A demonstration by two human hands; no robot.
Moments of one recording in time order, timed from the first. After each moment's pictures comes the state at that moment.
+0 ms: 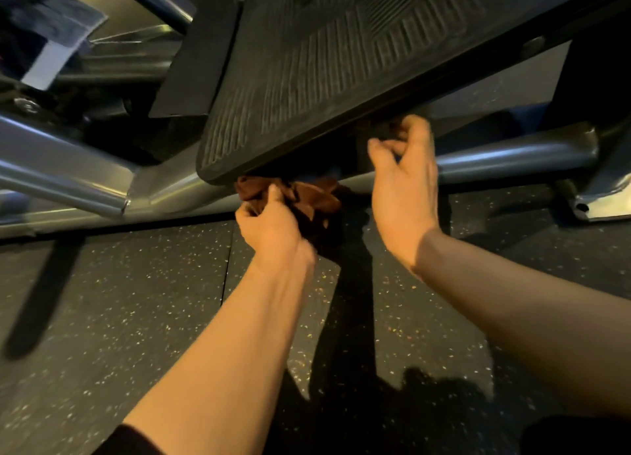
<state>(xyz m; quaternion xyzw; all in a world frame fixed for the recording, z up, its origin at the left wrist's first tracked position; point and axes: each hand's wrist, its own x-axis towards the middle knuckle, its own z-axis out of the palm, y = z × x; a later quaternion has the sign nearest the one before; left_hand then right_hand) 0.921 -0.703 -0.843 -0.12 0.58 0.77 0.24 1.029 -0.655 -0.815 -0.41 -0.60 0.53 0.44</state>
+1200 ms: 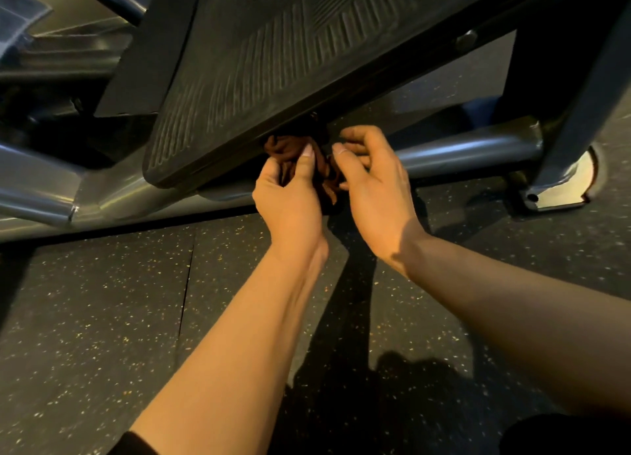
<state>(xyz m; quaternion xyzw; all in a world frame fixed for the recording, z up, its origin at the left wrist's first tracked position) 0.975 -0.672 -0.835 0.13 0.57 0.76 0.29 1.056 -0.639 -0.828 -0.38 -0.61 0.58 0.39</state>
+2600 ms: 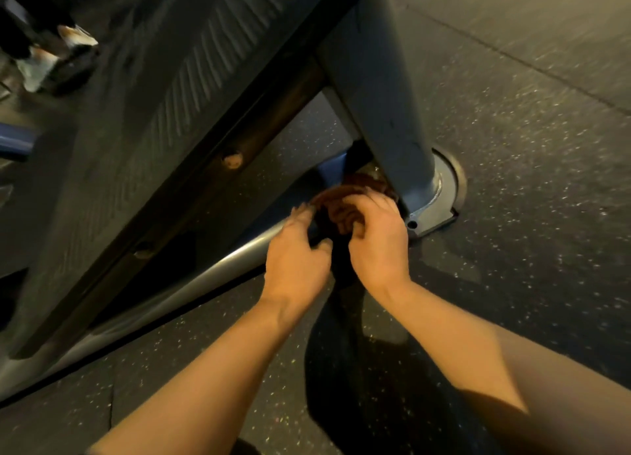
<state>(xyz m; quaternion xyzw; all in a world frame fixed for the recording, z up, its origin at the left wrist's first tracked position) 1.086 -0.588 -0.833 0.59 0.73 0.26 0.24 1.194 -0.550 -0.889 -0.55 -0.64 0.27 0.46</state>
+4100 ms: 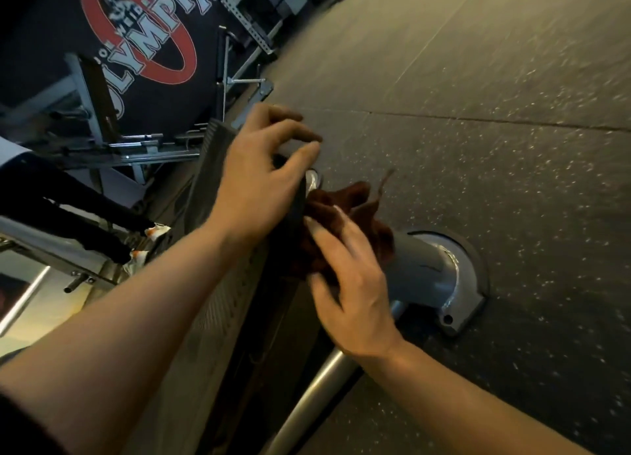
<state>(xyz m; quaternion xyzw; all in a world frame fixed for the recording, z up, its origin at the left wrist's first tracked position) 1.168 -0.440 -0.608 0.85 0.49 0.18 0.00 1.202 -0.504 -0.773 -0.37 -0.53 0.28 0.71</state>
